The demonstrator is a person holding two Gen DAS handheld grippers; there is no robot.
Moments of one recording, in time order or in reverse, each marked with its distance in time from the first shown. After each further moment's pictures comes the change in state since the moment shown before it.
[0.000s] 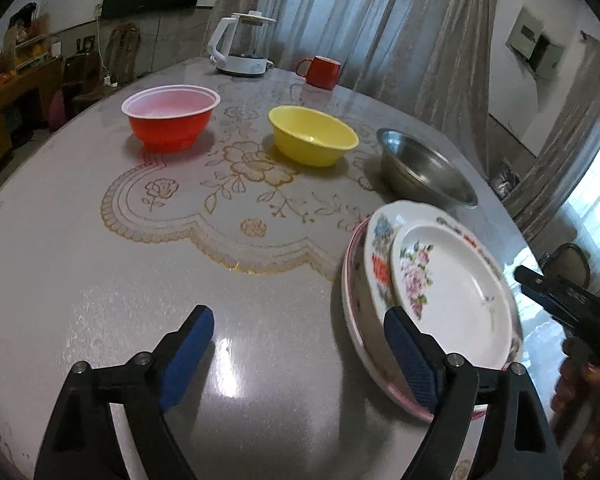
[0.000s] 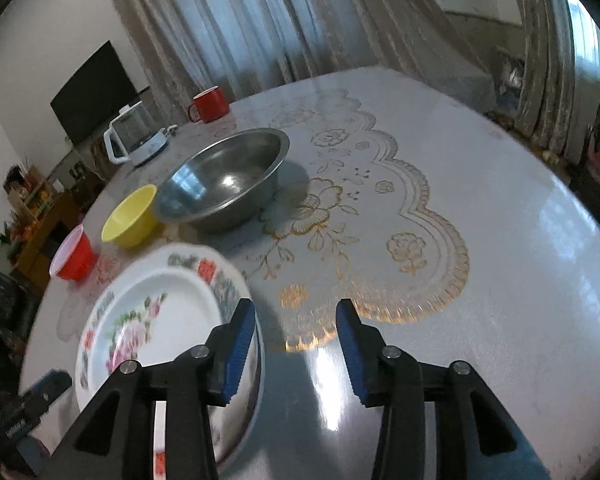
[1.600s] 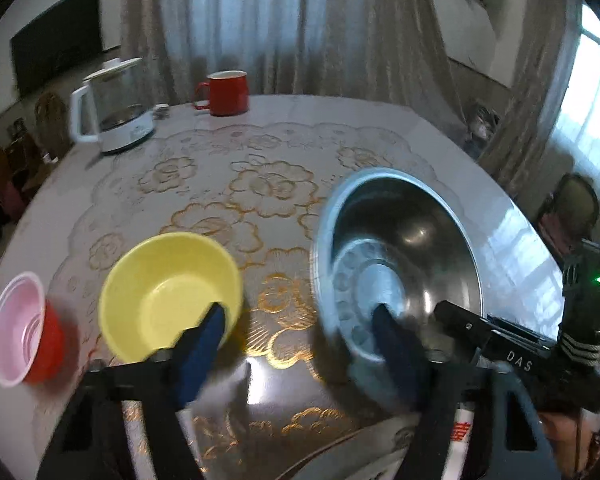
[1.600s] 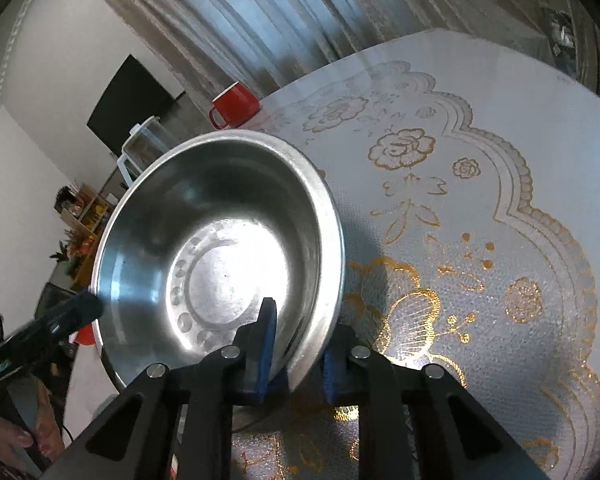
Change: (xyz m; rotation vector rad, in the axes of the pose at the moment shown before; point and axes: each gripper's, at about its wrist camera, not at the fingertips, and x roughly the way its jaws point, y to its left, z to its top) left arm 0.137 -0.130 0.156 0.332 0.060 0.002; right arm 0.131 -0.017 0.085 0.032 0.057 0.261
